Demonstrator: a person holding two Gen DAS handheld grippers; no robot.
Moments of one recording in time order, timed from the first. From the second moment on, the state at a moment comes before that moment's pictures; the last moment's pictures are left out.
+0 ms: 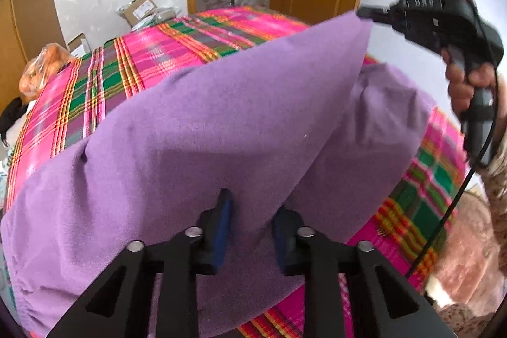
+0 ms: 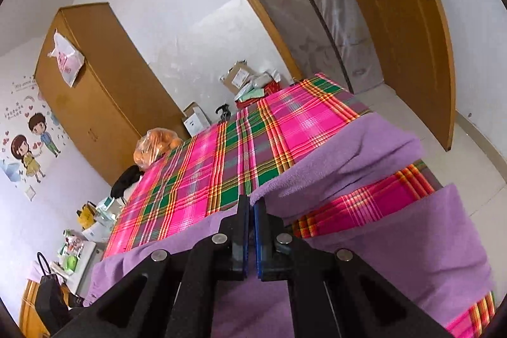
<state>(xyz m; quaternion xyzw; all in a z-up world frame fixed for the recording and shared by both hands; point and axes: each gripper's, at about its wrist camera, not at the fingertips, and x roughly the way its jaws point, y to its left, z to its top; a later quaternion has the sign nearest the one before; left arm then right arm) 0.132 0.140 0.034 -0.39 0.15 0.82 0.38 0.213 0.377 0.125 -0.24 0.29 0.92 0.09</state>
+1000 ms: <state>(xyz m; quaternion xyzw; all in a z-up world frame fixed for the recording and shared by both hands) 0.165 0.126 0.022 -0.41 0.17 0.79 0.41 0.303 0.352 0.046 -0.27 0.29 0.89 0.20</state>
